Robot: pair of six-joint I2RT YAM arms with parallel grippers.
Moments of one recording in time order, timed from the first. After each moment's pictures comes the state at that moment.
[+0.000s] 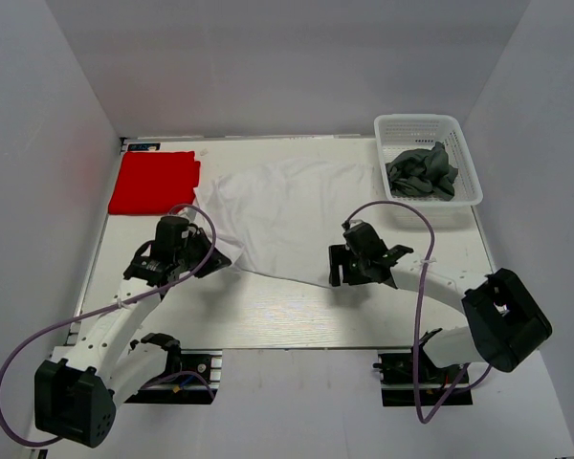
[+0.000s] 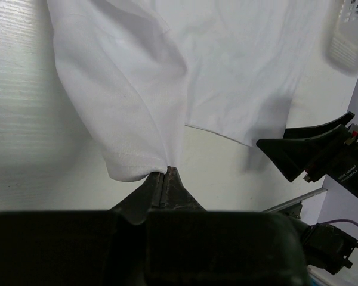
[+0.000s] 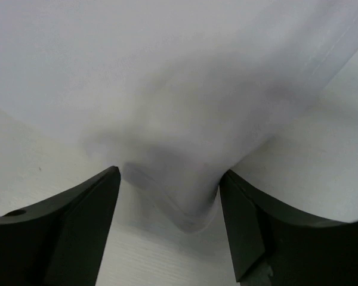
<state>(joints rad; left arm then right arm) -0.28 0.93 0.63 -0.46 0.26 -0.74 0.64 1.37 0.63 -0.29 0.01 0.45</state>
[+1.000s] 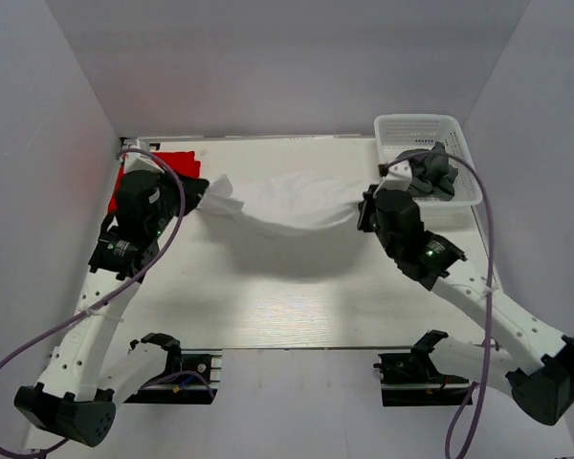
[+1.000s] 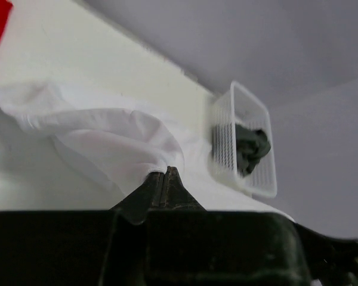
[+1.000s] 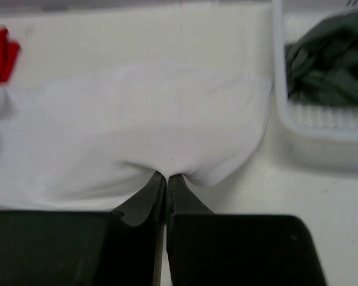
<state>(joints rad) -0.28 0.94 1.09 -0.42 -0.02 -0.81 0.69 1.03 0.92 -0.31 0.44 0.35</state>
